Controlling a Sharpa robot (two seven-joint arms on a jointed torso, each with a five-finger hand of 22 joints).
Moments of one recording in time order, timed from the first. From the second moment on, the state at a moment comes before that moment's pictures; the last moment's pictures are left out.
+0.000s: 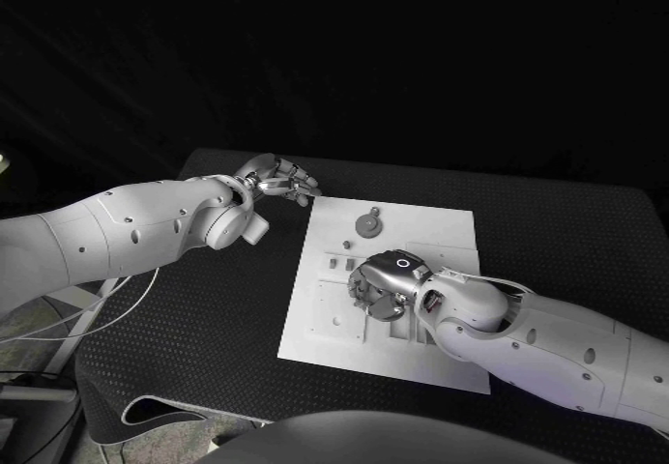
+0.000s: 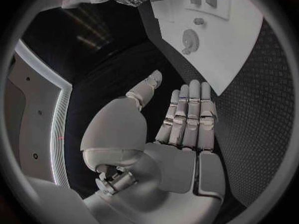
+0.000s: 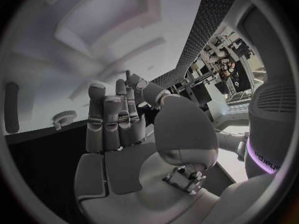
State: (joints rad) left arm 1.23 -0.83 -0.12 1.25 -0.46 -0.25 0.17; left_hand 1.11 -0.11 0.45 -0.29 0.05 0.83 0.19 0.30 0.46 1.10 0.15 0.07 0.21 0.92 0.10 0.61 0.42 0.02 0.92 0.00 0.07 0.90; right arm 1.02 -0.54 -0.11 1.46 -1.79 -0.28 -0.06; right_hand 1.19 -0.09 0.72 -0.29 0.05 1.03 0.11 0.31 0.54 1.30 0.05 0.14 0.22 1.24 -0.05 1.19 0.83 0.22 1.17 0.00 0.76 1.31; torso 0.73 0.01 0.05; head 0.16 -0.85
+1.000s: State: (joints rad) left arm 1.23 -0.83 -0.12 1.26 -0.46 -0.25 0.17; left_hand 1.11 -0.11 0.45 -0.29 0.05 0.83 0.19 0.30 0.46 1.10 0.15 0.07 0.20 0.92 0.10 0.61 0.43 0.02 0.92 0.00 0.07 0.90; right arm 1.02 -0.51 -0.14 1.43 -1.80 -0.28 -0.07; right_hand 1.19 -0.09 0.73 -0.29 0.04 1.02 0.12 0.31 0.55 1.30 0.06 0.13 0.22 1.24 -0.05 1.19 0.84 0.22 1.17 0.00 0.76 1.31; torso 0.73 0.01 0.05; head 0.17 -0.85
